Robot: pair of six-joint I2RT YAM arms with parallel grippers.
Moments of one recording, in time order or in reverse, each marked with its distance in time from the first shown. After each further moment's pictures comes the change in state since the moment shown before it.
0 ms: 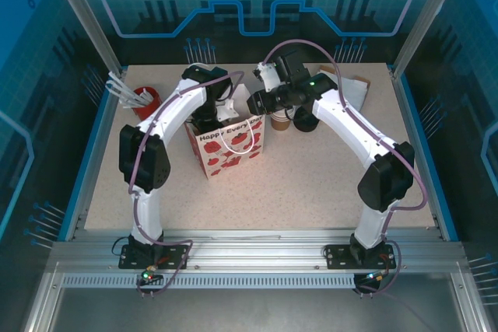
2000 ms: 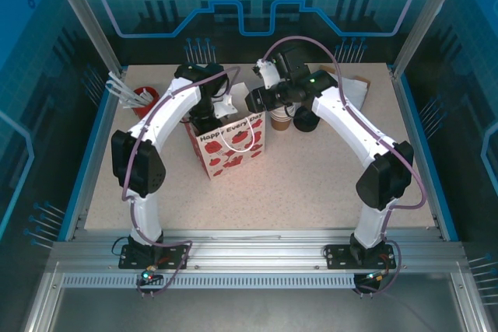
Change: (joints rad) left arm 0.002 -0.069 0.013 -0.020 0.043 0.002; right arm -0.002 0.018 0.055 -0.030 0.003 -0.008
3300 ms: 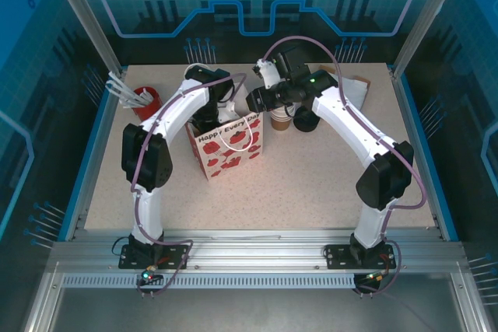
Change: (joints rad) left arm -0.014 0.088 -0.003 -0.006 -0.056 0.008; right arm 0.000 0.000 0.000 0.000 0.000 0.000
